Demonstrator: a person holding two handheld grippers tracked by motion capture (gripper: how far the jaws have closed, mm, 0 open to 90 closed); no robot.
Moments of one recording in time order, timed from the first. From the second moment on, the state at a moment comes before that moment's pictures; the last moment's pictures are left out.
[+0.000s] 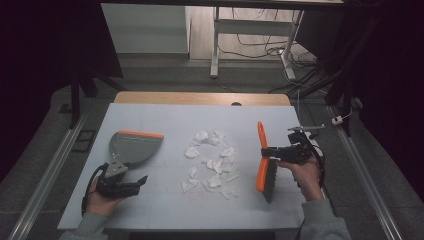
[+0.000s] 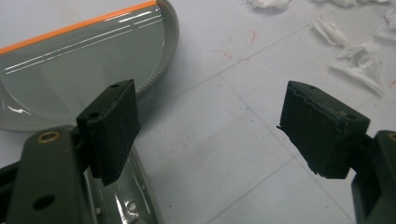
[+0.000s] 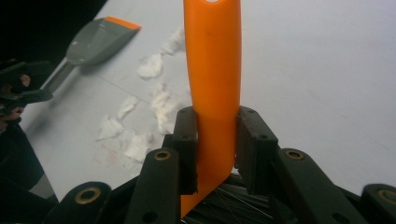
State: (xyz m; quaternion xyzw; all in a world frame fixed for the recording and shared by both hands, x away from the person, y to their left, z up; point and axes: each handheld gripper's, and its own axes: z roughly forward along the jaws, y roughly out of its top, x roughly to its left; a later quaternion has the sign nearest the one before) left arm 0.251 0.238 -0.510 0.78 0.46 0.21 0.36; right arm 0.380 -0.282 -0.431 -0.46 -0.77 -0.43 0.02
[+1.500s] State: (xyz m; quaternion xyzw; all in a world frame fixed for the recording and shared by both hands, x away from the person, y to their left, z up) left arm 0.274 0.140 -0.450 0.81 0.34 0.19 0.44; right arm 0.355 -0.193 -0.426 -0.43 -0.69 -0.58 -0.04
